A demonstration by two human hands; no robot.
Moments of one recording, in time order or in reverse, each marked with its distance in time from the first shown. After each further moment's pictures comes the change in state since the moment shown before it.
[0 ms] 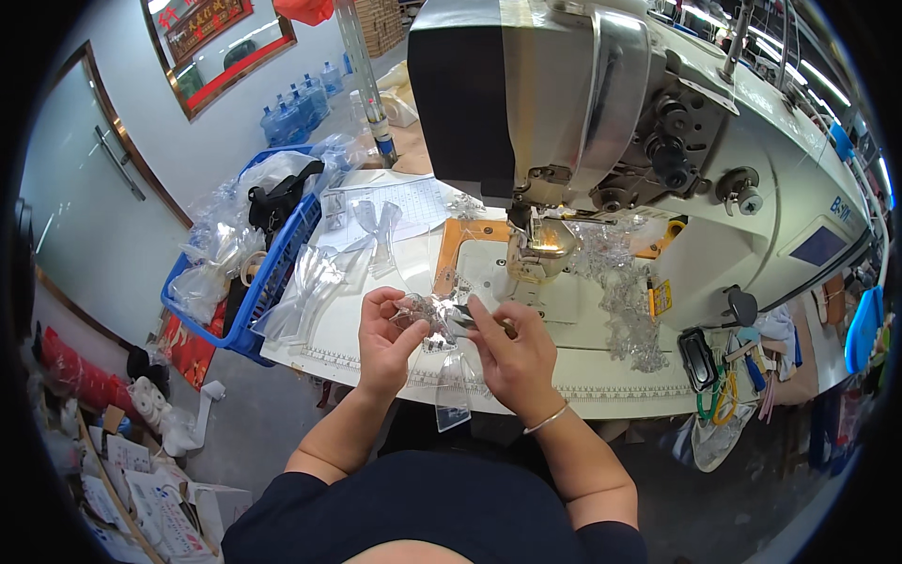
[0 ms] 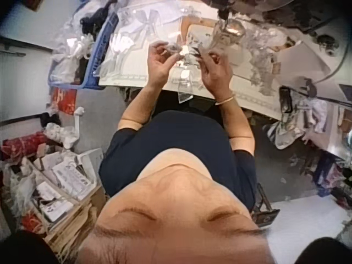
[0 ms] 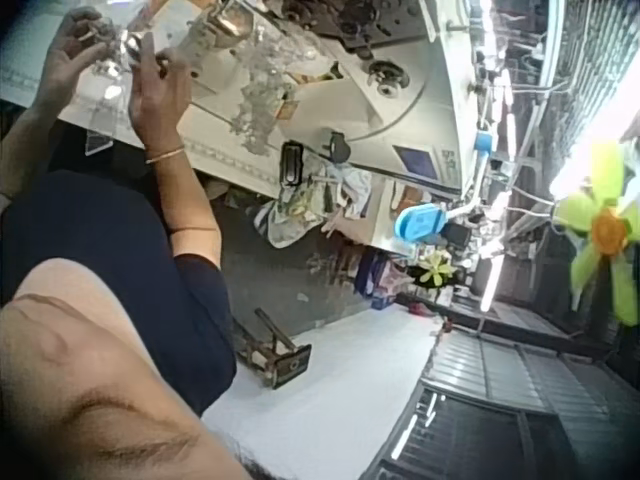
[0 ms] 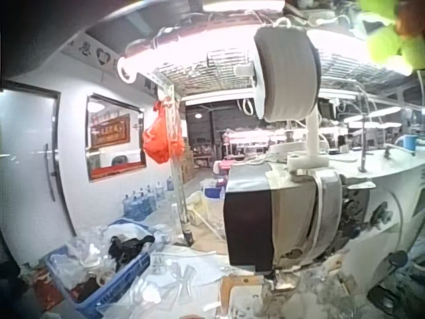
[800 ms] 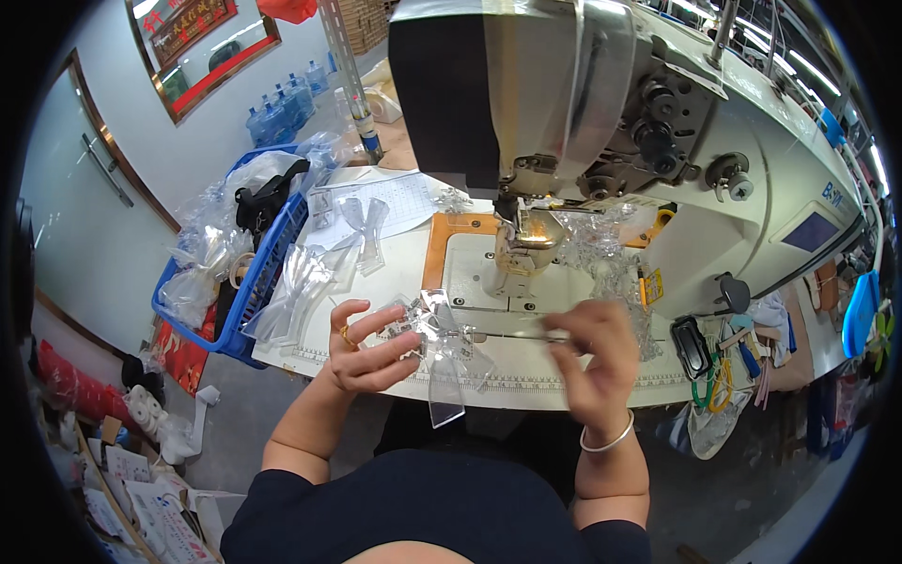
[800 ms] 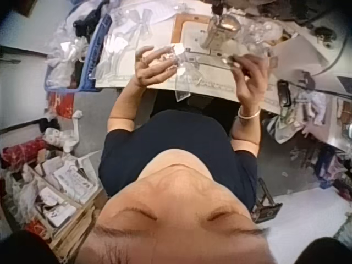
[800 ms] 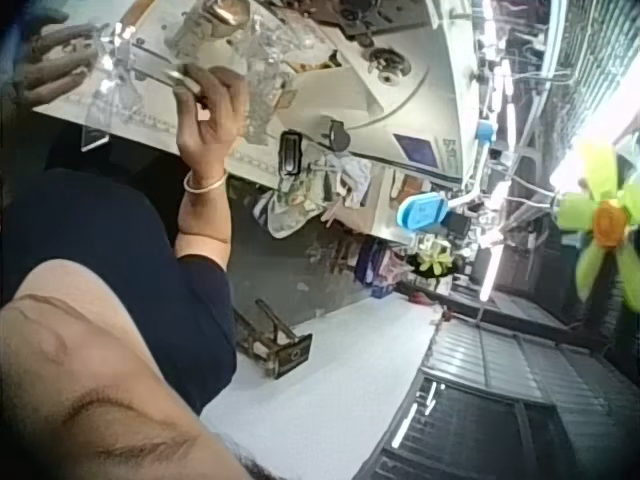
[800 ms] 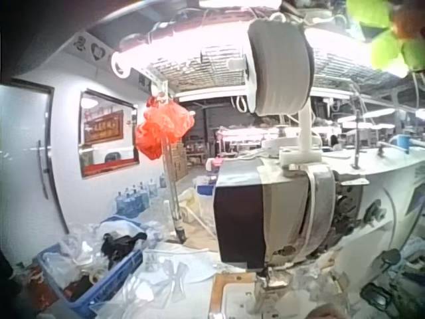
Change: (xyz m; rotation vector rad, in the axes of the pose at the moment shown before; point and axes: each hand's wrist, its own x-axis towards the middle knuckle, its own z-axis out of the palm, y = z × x) left_hand 0.015 0.036 -0.028 1.129 -0.426 1.279; right_hand 0.012 0.004 -0.091 0.304 0.040 0.129
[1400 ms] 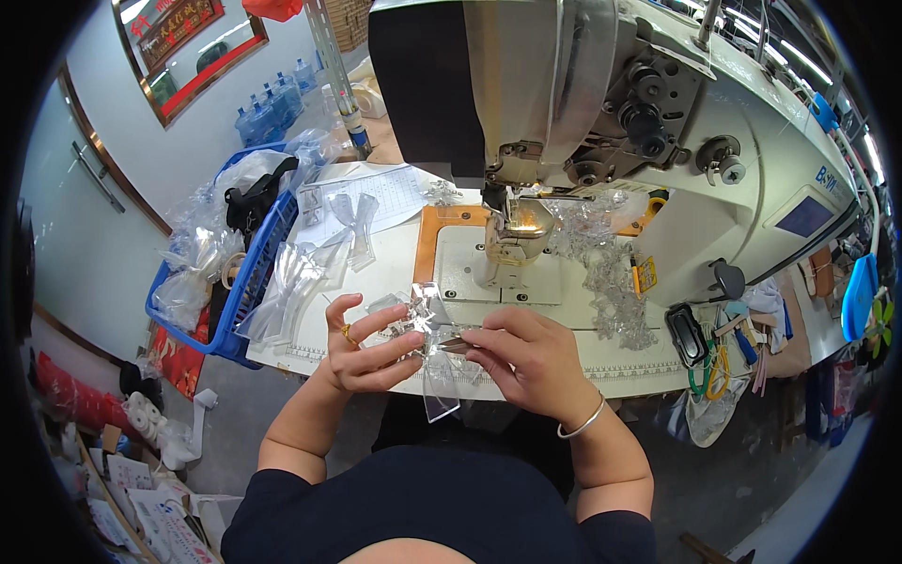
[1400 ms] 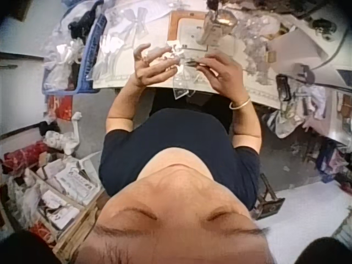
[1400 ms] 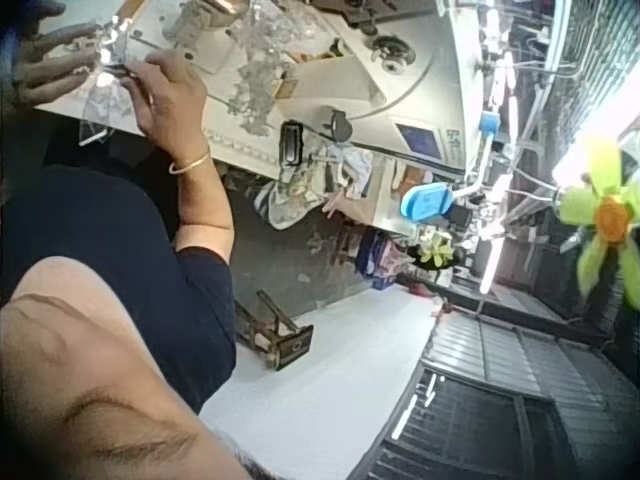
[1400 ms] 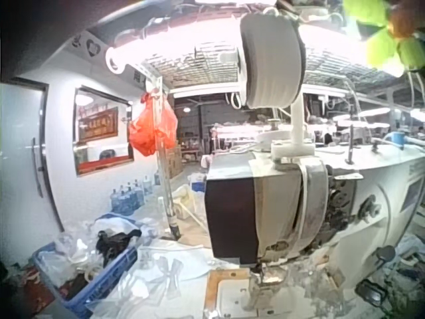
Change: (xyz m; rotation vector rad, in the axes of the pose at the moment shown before) left_hand 0.003 0.005 0.007 0.006 -0.034 0.008; right_hand 0.000 0.003 0.033 -0.166 -0.321 -0.142
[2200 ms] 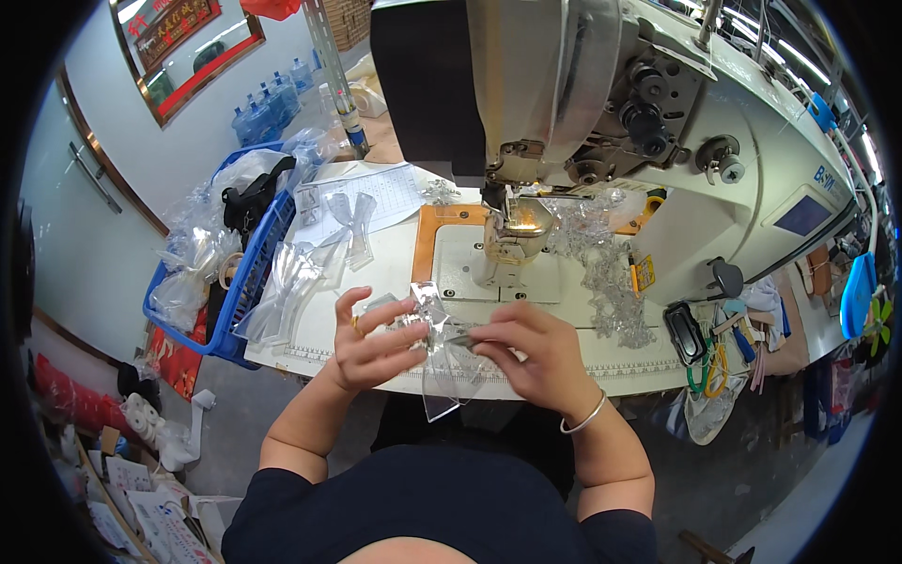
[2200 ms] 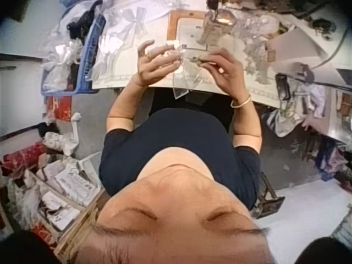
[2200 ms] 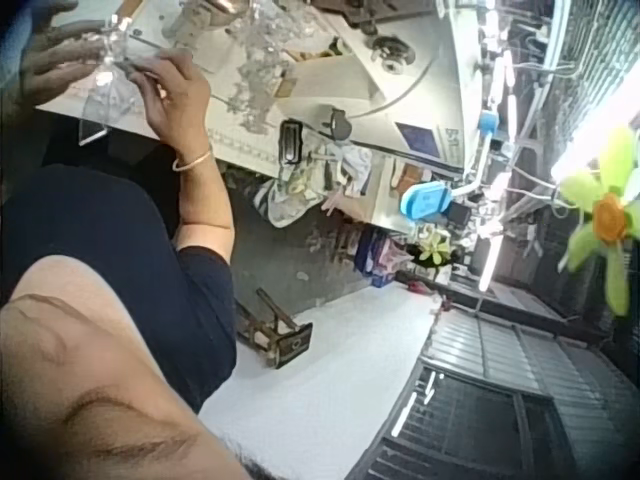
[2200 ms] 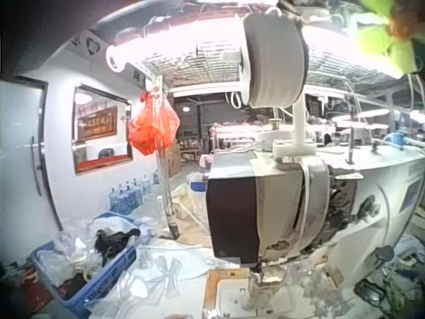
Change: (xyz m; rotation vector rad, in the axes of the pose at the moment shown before) left_hand 0.000 0.001 0.007 -0.135 -0.031 -0.178; right_hand -0.004 0.009 0.001 0.146 0.021 0.078
